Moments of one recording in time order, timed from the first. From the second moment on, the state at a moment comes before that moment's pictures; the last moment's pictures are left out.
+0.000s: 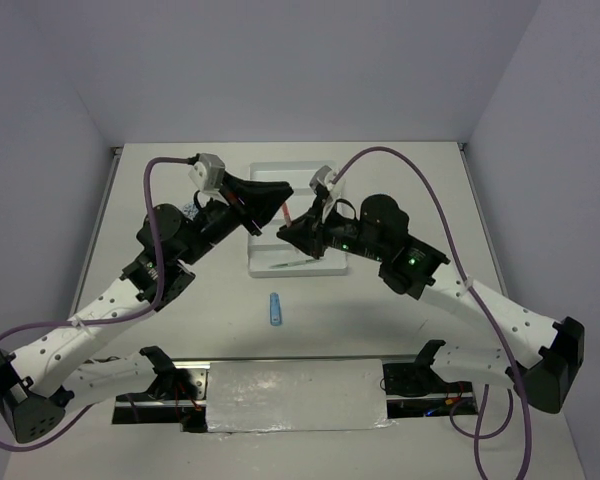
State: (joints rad) left arm -0.75 1.01 0.98 0.31 0.16 -0.37; right arm 0.83 1.08 0.98 0.05 -0.30 0.16
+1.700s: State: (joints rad) left arm -0.75 0.66 1.07 -0.57 -0.65 -0.48; right arm 0.75 1.85 1.32 -0.39 -0.01 -0.56
